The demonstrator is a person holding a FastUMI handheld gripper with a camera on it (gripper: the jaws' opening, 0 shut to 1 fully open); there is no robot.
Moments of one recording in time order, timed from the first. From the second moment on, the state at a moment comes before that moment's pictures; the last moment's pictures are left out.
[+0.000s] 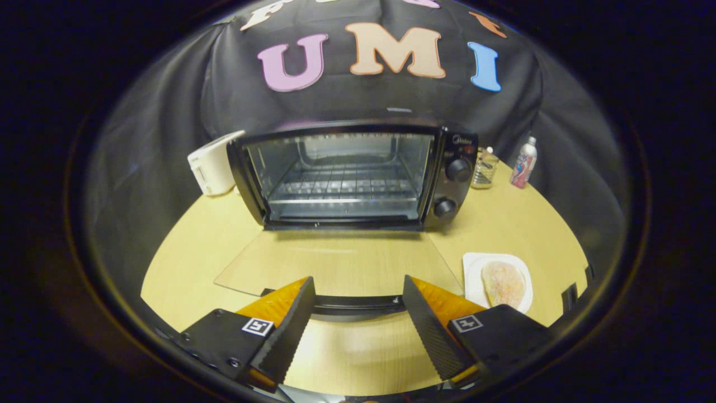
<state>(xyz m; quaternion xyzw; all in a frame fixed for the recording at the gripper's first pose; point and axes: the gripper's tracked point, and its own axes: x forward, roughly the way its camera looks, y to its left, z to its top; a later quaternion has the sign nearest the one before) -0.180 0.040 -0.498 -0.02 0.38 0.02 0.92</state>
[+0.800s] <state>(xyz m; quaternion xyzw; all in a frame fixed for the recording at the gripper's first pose) -0.159 -0.092 -0.492 -0.10 0.42 -0.10 0.89</state>
